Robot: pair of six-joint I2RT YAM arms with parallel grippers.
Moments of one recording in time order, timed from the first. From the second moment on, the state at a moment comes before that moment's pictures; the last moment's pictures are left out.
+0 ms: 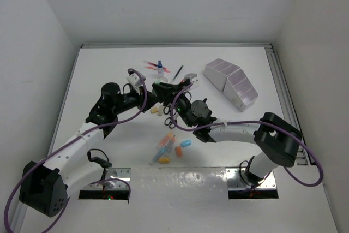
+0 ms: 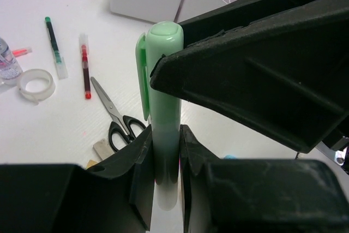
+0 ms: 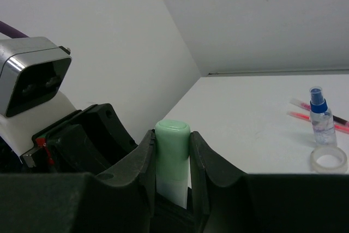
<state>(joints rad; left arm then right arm) -0.37 0.99 0.62 0.17 0.54 -0.15 1.01 1.59 0.72 1.12 0.39 0.39</state>
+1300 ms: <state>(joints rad) -0.39 0.78 0.64 0.11 0.51 0.03 0.00 1.28 0.61 0.63 -0.09 -0.06</state>
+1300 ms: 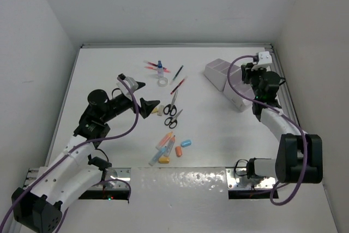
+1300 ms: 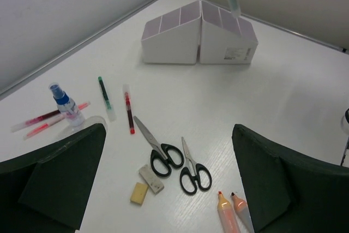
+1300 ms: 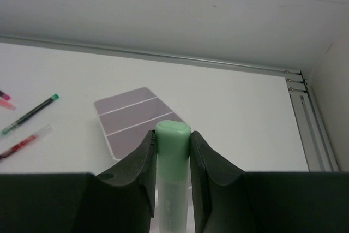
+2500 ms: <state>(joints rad) -0.38 0.85 0.60 0.09 0.43 0.06 -0.13 1.54 0.69 0.98 -0.47 -0.06</state>
